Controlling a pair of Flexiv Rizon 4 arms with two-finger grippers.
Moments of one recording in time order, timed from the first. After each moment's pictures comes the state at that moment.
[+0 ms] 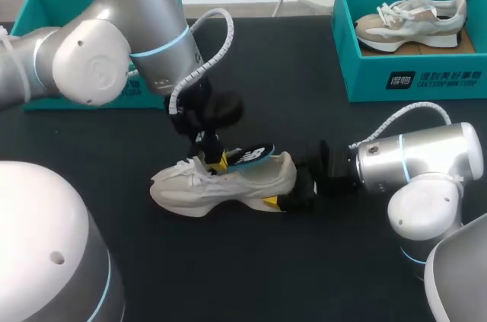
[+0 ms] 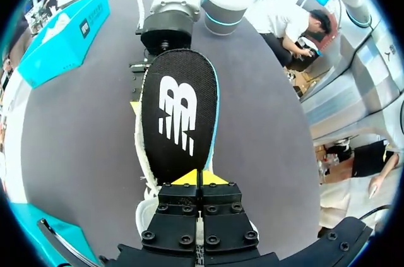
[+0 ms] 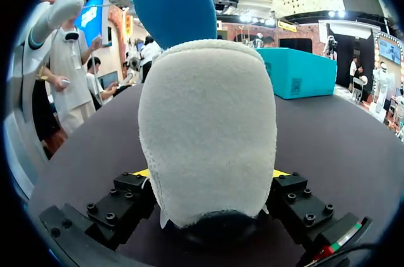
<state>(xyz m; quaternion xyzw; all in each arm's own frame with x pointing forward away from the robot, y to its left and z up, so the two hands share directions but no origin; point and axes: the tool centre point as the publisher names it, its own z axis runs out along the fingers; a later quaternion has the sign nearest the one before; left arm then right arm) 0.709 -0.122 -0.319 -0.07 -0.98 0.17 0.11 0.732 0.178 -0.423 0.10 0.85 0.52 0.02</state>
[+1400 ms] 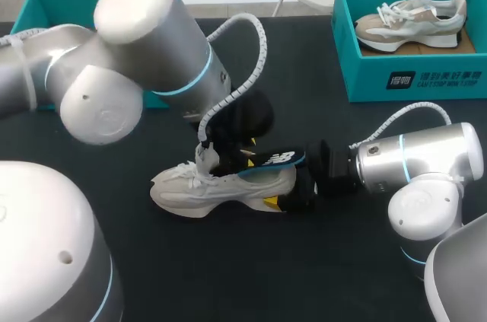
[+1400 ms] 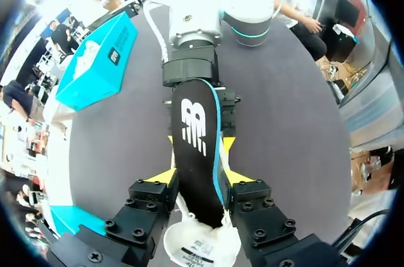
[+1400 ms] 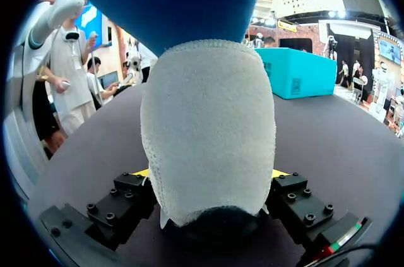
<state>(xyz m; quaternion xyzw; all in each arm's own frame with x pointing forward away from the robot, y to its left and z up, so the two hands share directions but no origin) 0.713 -0.173 -0.287 -0.06 -0.98 0.18 -0.09 0.731 0.178 -0.423 0.10 0.85 0.52 0.02</state>
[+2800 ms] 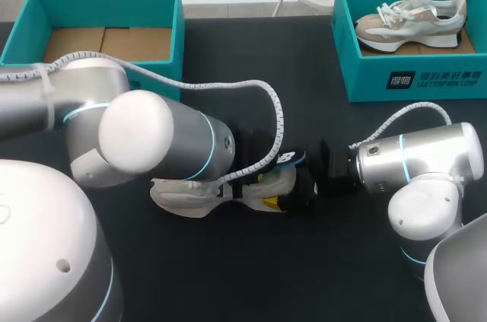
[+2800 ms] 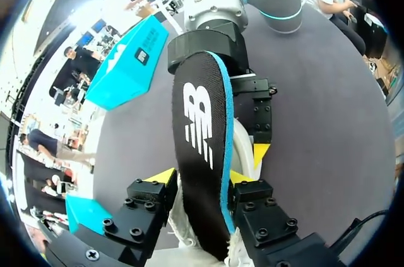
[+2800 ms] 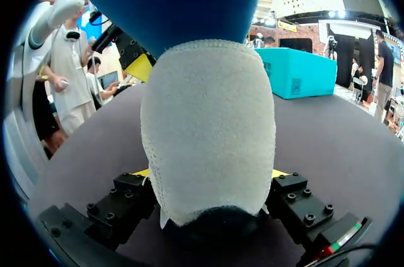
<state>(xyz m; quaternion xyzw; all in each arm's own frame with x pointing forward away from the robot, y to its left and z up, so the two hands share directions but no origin) 0.730 -0.188 -0.337 -0.02 -0.95 0.21 -0.23 0.731 0.178 -0.423 0.10 0.85 0.52 0.02</state>
